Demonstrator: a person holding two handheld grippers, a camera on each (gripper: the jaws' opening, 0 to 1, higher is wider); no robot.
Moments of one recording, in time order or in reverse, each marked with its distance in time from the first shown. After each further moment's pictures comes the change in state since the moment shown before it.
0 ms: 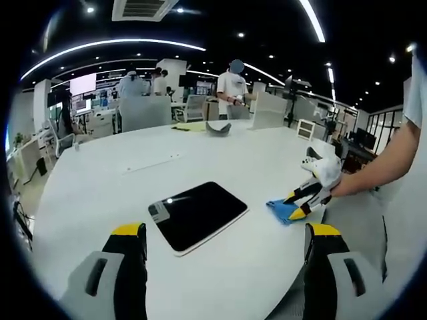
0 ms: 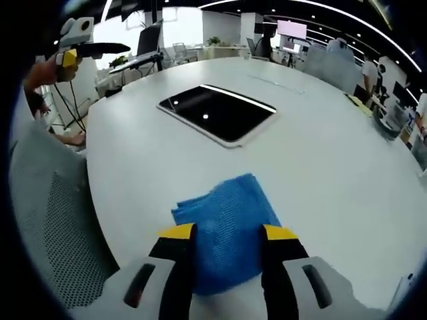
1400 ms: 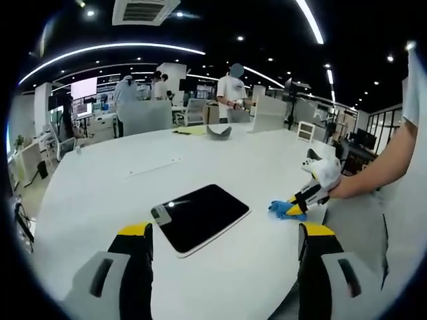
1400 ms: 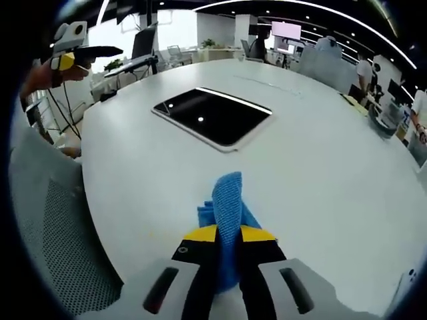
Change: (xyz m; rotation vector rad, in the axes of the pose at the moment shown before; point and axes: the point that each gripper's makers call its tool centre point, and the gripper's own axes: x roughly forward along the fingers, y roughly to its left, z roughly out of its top) left arm -0.004 0.002 0.000 0.009 -0.016 0.006; right arm 0.003 -0.005 0.004 0.026 -0.007 -0.034
